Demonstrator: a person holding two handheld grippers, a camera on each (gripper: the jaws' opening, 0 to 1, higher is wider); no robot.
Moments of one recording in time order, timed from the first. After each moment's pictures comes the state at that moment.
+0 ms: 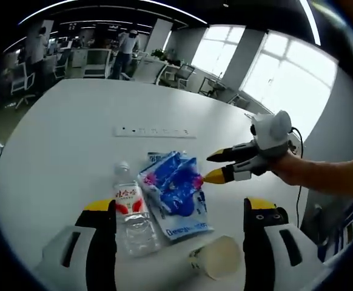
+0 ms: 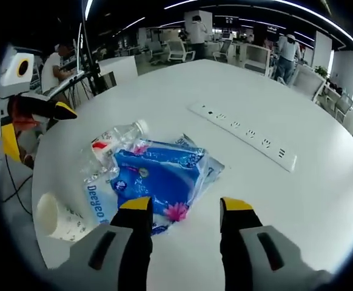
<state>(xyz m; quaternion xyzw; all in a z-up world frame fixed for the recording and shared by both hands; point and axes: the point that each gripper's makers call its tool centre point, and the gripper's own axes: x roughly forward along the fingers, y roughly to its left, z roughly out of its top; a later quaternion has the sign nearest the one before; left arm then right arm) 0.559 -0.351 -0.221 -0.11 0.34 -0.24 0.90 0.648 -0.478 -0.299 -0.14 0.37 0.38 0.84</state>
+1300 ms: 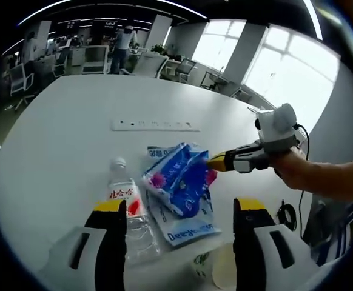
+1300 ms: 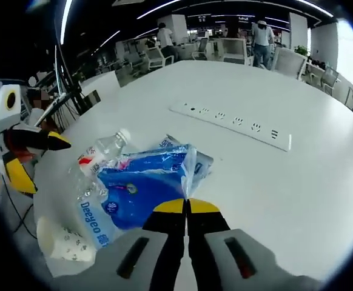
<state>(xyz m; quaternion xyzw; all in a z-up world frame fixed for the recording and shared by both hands) 0.571 -0.367 -0.244 -0.09 0.36 -0.24 0.90 0.653 -0.493 -0.303 -0.05 0.38 0.33 0.86</state>
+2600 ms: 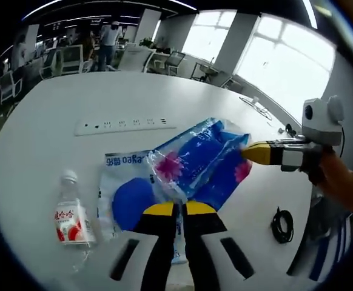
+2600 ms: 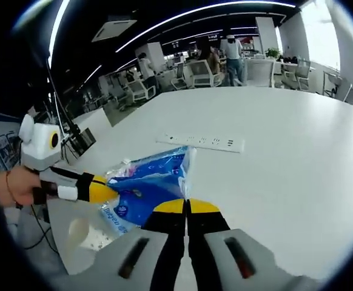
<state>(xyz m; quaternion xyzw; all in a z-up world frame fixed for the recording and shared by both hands) 0.586 -0.466 -0.249 -0.07 0.38 -0.27 0.88 0.607 -0.582 -0.227 0.04 0.32 0.27 0.91</state>
